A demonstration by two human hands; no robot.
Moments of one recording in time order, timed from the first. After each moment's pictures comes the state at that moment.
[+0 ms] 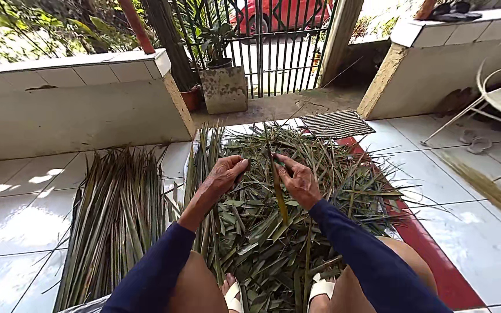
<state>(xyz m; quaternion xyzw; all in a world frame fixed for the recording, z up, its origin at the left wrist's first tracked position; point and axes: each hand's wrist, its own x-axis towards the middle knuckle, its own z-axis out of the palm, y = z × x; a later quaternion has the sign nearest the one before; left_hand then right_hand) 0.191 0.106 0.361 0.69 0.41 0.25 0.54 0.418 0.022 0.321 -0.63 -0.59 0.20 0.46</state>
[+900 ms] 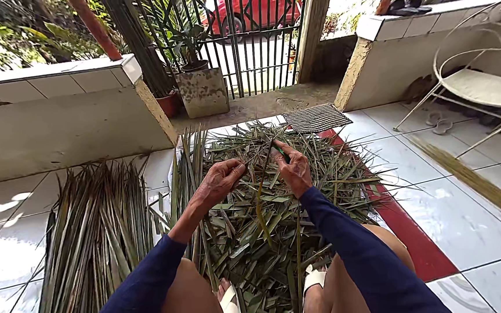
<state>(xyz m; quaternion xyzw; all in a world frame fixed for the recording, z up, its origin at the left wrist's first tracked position) 0.221 0.093 0.359 0.79 0.35 0.23 0.45 0.448 0.021 0.328 -0.67 -0.52 0.13 0.51</state>
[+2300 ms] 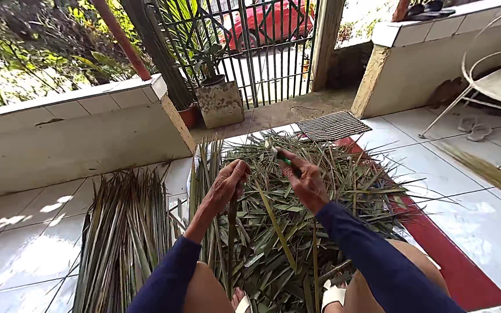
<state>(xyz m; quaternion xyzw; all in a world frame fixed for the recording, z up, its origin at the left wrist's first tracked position) 0.208 0.105 0.366 0.71 0.29 0.30 0.58 0.431 0.006 0.347 -0.57 -0.58 0.14 0.57</state>
